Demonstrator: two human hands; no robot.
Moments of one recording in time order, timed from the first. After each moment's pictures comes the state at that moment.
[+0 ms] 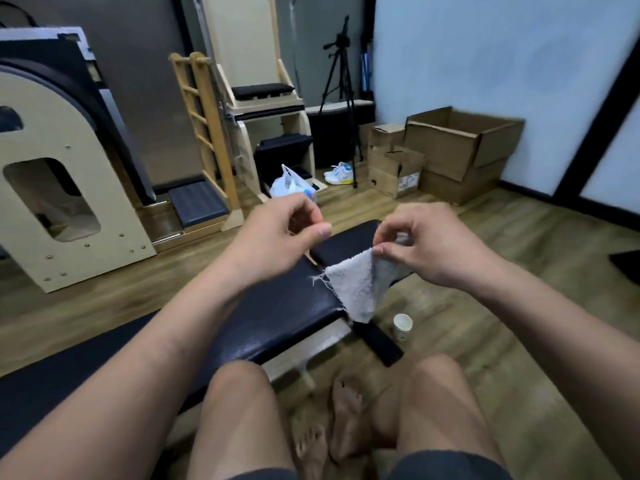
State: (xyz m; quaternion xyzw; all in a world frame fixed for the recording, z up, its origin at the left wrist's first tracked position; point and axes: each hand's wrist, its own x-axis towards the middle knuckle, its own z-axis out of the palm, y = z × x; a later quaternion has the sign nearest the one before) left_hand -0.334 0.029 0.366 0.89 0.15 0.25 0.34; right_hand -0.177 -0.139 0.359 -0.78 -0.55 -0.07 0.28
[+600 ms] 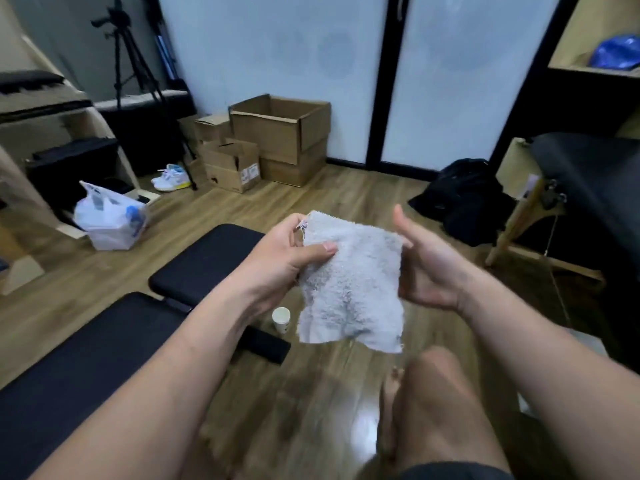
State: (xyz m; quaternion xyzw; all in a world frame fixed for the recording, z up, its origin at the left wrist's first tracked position) left_hand -0.180 -0.085 0.326 0.67 -0.03 -0.05 0.74; right_hand -0.136 -0.295 0.330 -0.61 -0.07 0.33 0.72
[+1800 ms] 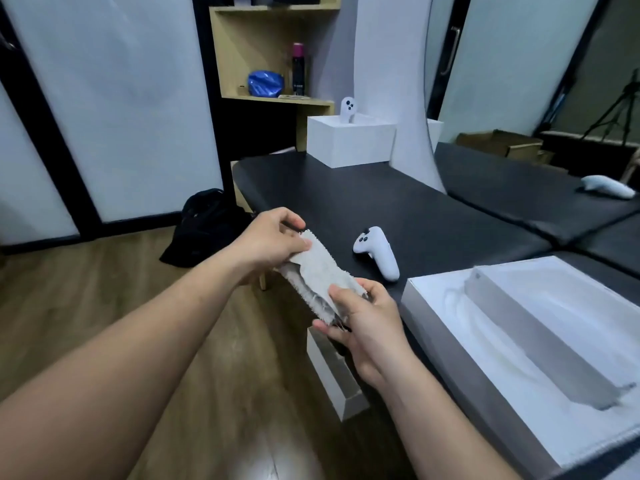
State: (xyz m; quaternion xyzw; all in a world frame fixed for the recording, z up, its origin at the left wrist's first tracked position) left_hand 0.071 -0.534 0.370 0.78 -0.32 -0.17 0.52; right_hand -0.093 -0.601 0.316 -0.46 0.29 -0.26 0.80
